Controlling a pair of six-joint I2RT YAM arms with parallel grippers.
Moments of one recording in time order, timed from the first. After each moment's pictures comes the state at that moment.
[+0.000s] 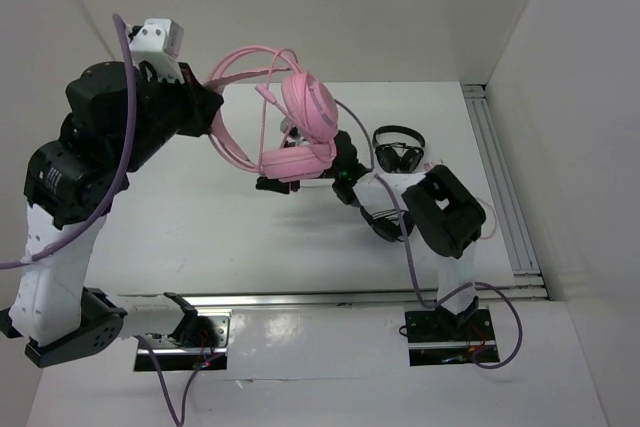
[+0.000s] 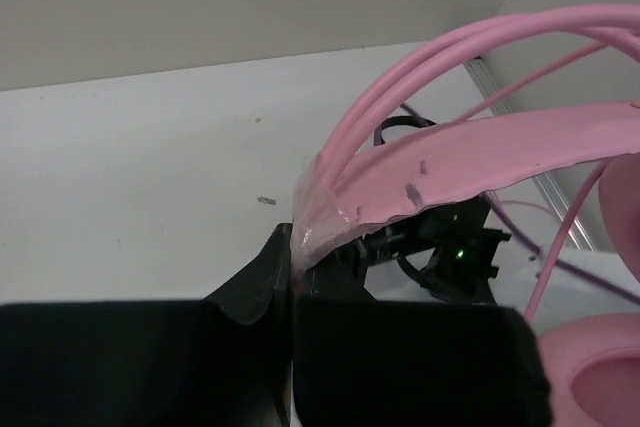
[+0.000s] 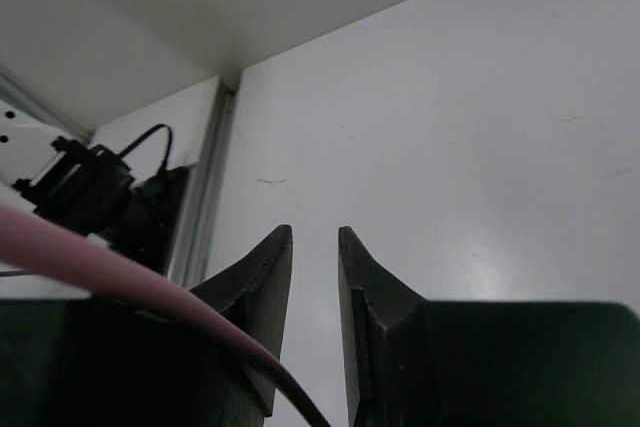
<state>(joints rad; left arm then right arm) -0.56 1.25 2.09 -1.04 -0.19 -0.25 0.66 1.89 1.13 0.78 -0.86 0.37</state>
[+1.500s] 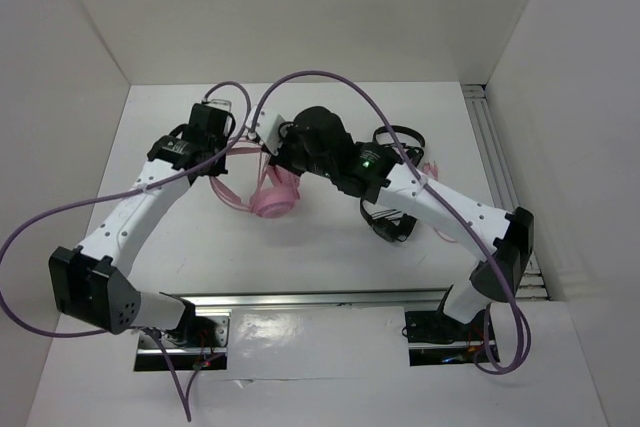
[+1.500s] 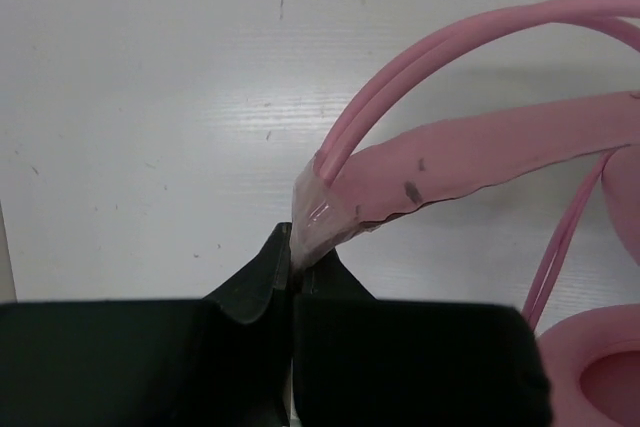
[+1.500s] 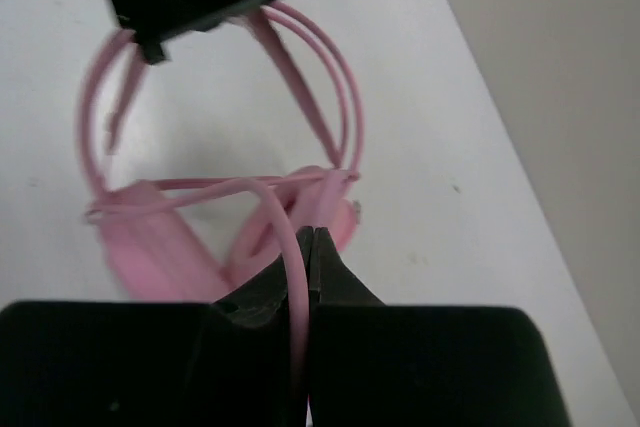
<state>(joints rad) -0.29 1.39 1.29 -0.82 -0.35 -0.17 0.97 1.58 1.61 -0.40 0.00 -0.40</state>
